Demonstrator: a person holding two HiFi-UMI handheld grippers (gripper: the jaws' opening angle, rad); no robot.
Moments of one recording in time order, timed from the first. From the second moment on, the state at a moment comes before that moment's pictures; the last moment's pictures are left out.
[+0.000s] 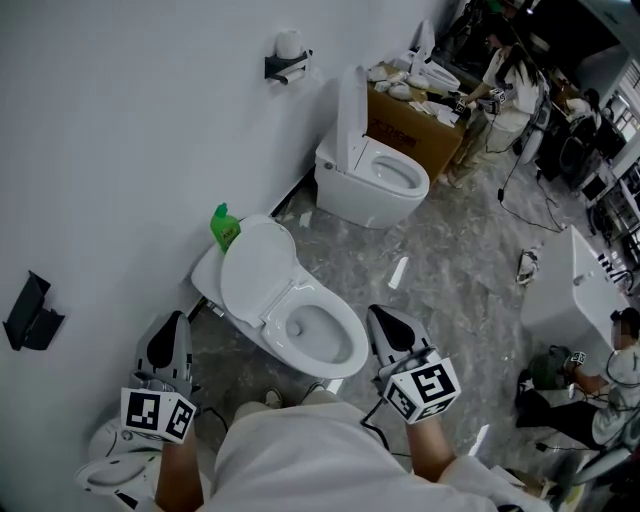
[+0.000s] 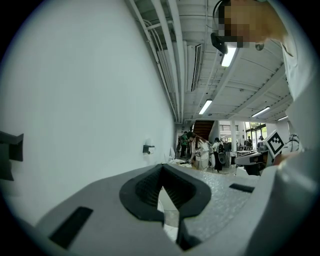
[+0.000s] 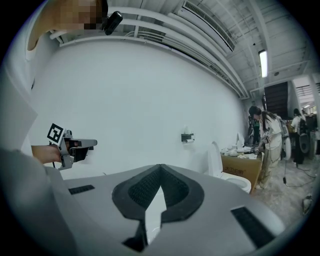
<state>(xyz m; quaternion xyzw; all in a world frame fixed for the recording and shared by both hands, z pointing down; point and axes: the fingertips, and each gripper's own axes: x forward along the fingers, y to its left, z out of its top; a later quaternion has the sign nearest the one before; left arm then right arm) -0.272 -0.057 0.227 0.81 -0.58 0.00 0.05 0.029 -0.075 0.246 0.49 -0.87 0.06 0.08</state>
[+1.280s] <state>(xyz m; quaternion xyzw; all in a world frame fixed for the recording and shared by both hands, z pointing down) -0.248 -0.077 0.235 0.84 -0.54 0.00 0.04 0.039 -0.071 0.252 0.52 -0.85 0.06 0.08</state>
